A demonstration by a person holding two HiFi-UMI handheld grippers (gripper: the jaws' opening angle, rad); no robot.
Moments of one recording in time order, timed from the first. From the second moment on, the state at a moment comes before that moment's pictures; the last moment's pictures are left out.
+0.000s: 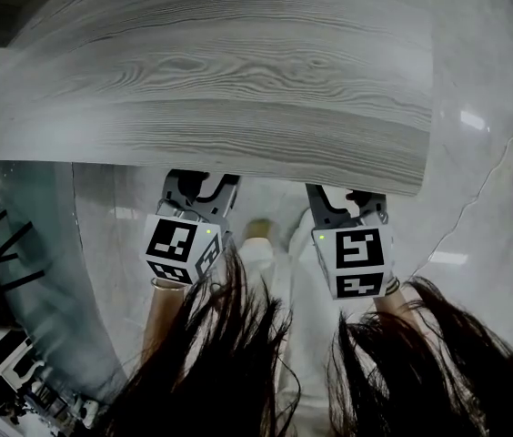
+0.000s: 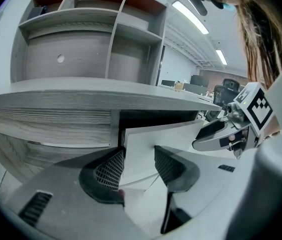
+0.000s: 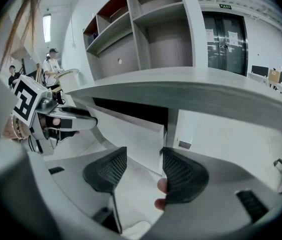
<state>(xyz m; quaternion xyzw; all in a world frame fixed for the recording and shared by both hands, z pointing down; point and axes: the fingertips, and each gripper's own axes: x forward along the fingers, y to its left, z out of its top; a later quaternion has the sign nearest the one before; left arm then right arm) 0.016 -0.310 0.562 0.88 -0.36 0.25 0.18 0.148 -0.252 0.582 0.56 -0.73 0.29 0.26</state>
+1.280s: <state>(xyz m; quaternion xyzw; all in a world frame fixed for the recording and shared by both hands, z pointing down) 0.010 -0.297 0.562 0.88 -0.36 0.25 0.19 0.141 -0.239 0.583 0.59 -0.71 0.29 0.26</state>
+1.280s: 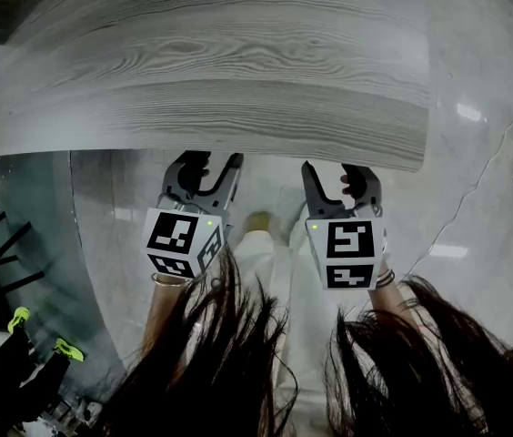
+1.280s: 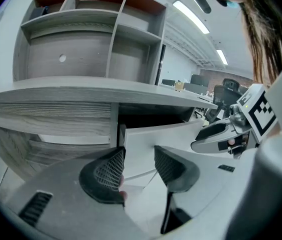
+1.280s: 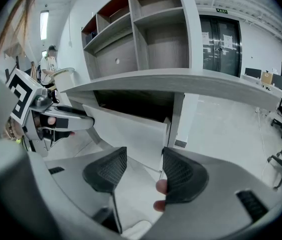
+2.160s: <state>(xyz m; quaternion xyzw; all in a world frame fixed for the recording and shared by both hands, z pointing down) 0.004 -0.270 0.562 0.88 -0.34 0.28 0.19 0.137 -0.220 0.584 0.60 -0.70 0.28 0.27</state>
